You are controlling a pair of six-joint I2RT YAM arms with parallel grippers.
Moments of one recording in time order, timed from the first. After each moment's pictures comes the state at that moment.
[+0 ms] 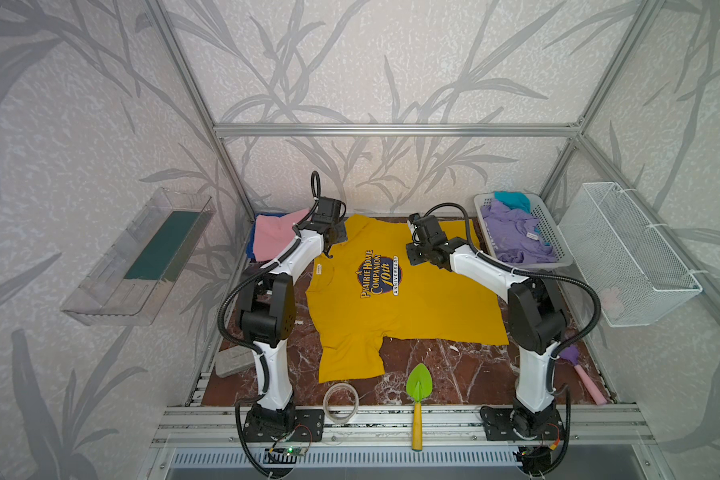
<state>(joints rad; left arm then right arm) -0.23 1.95 1.57 -0.48 -0.19 -0.42 0.55 1.95 1.50 -0.37 0.14 0.16</state>
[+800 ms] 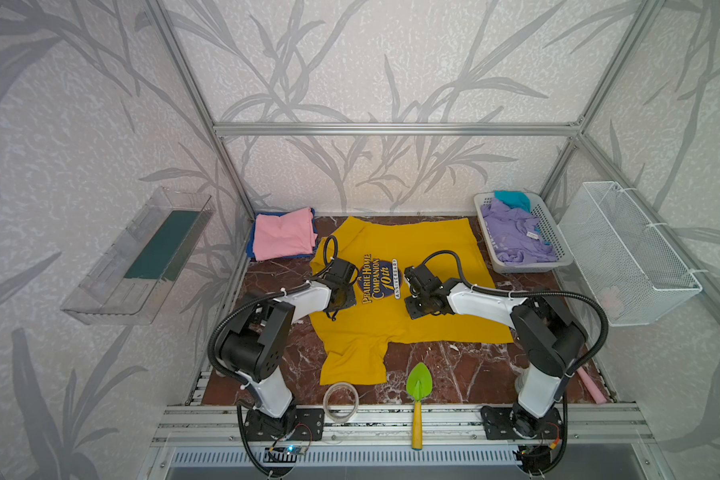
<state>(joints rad) -0.41 1.69 0.88 -0.34 -0.12 -0.62 0.70 1.79 1.05 -0.39 0.07 0.33</state>
